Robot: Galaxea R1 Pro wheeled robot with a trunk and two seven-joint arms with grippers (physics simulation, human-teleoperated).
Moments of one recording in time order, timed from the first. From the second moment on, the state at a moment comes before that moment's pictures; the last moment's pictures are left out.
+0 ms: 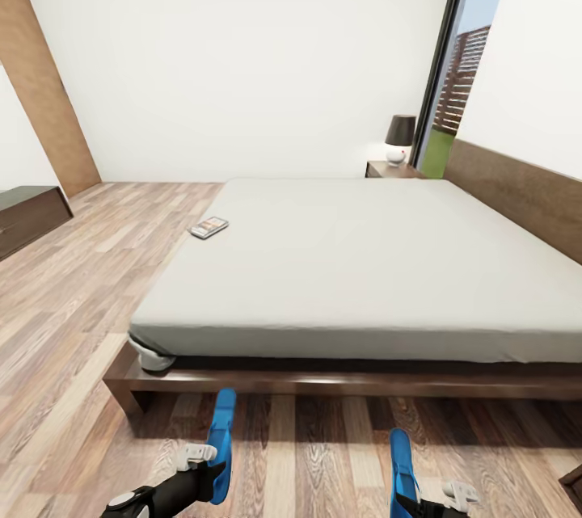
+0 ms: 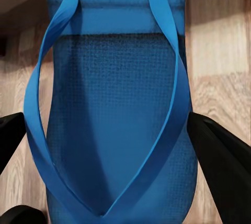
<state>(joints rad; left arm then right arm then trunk) -0.43 0.08 0.03 -0.30 0.16 -0.04 -0.69 -0.41 -0.24 -0.23 -0.11 -0.14 -0.07 0.80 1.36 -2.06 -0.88</state>
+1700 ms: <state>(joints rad) -0.43 0.08 0.03 -0.30 0.16 -0.04 -0.69 -0.41 -0.24 -0.23 -0.11 -0.14 -0.06 0.81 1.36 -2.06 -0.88</state>
